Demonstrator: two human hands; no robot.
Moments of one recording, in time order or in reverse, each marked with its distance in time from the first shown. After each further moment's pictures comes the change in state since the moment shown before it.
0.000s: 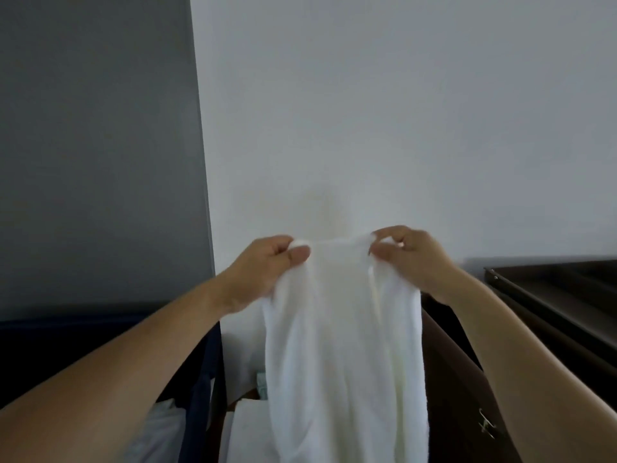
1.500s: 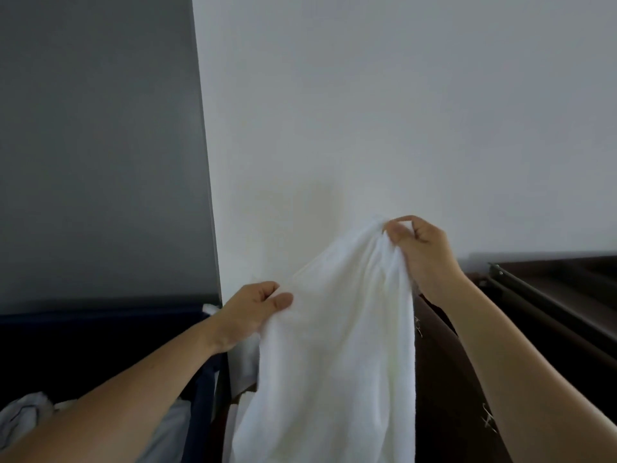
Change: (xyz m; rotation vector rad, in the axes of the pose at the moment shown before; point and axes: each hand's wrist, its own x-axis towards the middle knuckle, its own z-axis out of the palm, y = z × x) left_hand -0.032 -0.068 0.002 -0.077 -0.081 -0.214; right_hand -0.005 0.003 0.012 0.263 0.188 -0.021
